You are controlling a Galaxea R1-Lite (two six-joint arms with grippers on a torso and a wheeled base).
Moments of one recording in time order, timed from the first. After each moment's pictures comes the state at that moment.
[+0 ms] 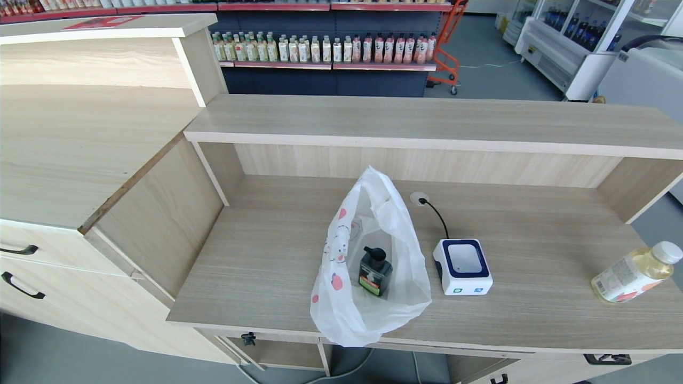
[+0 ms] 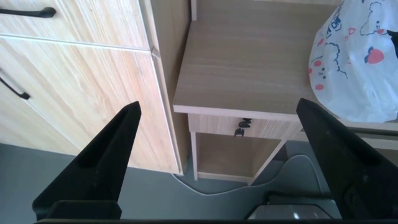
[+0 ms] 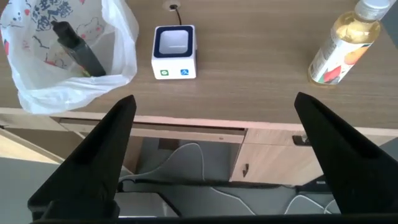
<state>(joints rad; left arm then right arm) 0.00 0.00 0.00 0.00 0.01 0.00 0.00 0.00 0.00 0.00 0.03 -0.02</state>
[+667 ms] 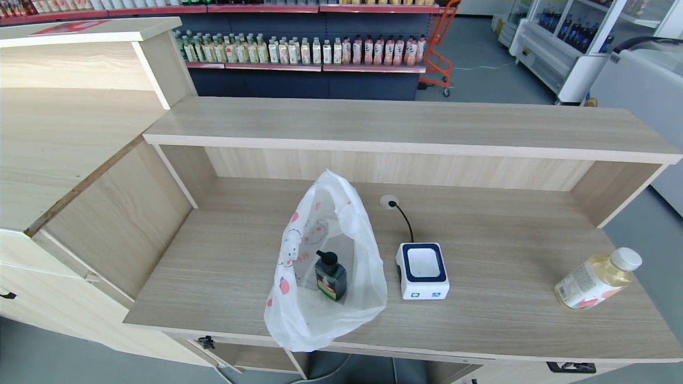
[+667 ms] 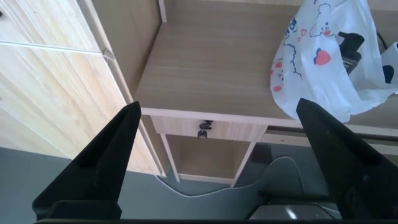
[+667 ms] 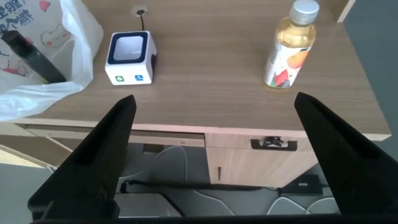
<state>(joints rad) 0.00 0.00 0.00 0.00 0.01 0.00 0.00 0.00 0.00 0.00 0.03 0.00</state>
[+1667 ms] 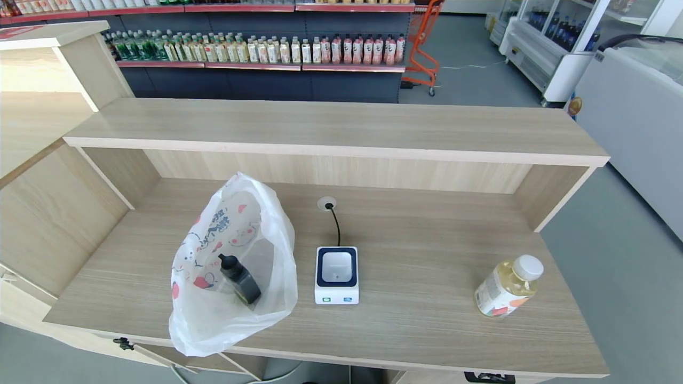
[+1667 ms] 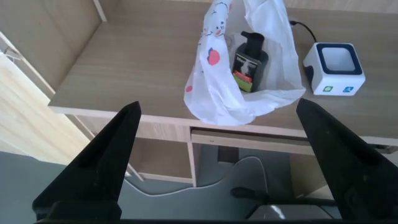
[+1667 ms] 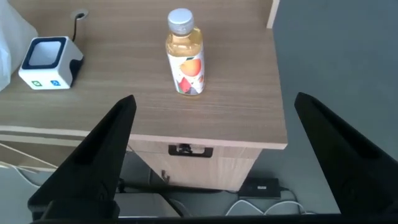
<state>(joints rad) 0.00 0.00 0.00 0.00 0.01 0.00 0.00 0.00 0.00 0.00 0.03 0.00</state>
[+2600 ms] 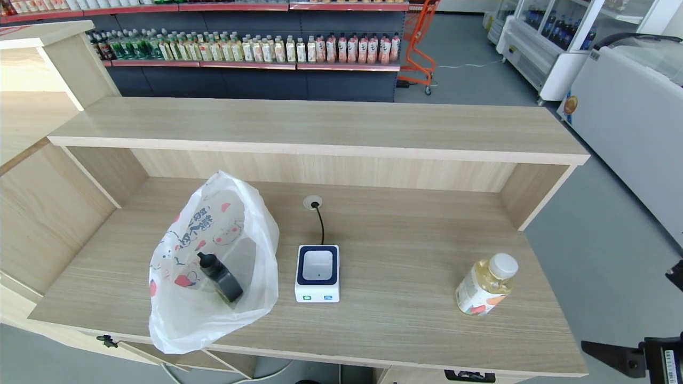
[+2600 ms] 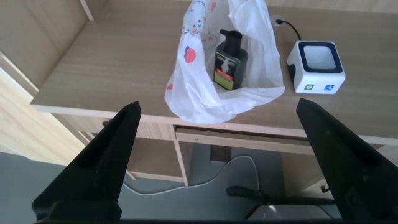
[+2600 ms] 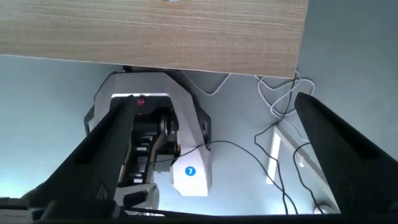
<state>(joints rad) 0.00 0.00 0.00 0.00 0.01 0.00 0.03 1.06 -0.44 0.10 0.04 0.02</state>
